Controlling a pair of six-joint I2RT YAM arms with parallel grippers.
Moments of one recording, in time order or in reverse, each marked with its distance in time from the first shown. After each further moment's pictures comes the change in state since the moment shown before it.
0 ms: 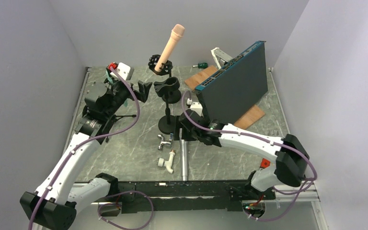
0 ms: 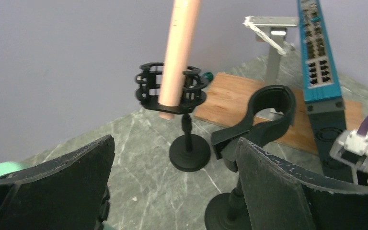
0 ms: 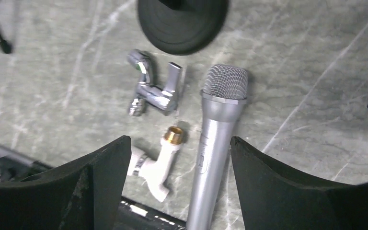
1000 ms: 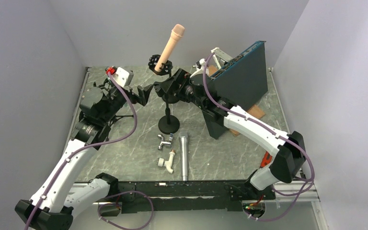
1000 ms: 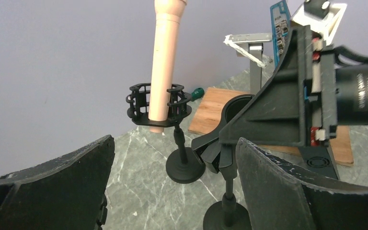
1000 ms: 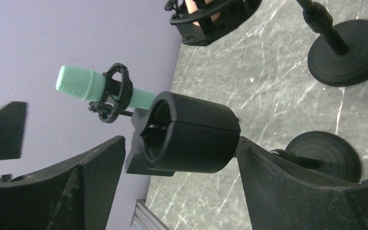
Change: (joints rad) left arm -0.042 -0.052 0.003 -0.002 0.058 0.035; right arm -0.195 0.018 0.278 0.409 -0.143 0.089
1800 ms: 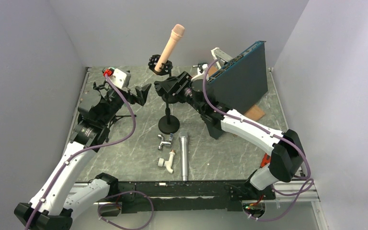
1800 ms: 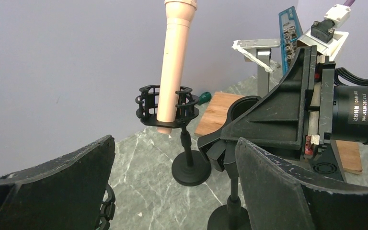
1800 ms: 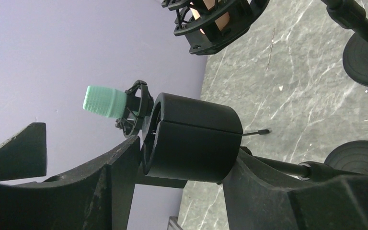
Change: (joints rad) left arm 0.000 -0.036 -0.022 0.026 -0.040 0.005; right arm 0.003 0.032 -0.105 0.212 0.027 0.146
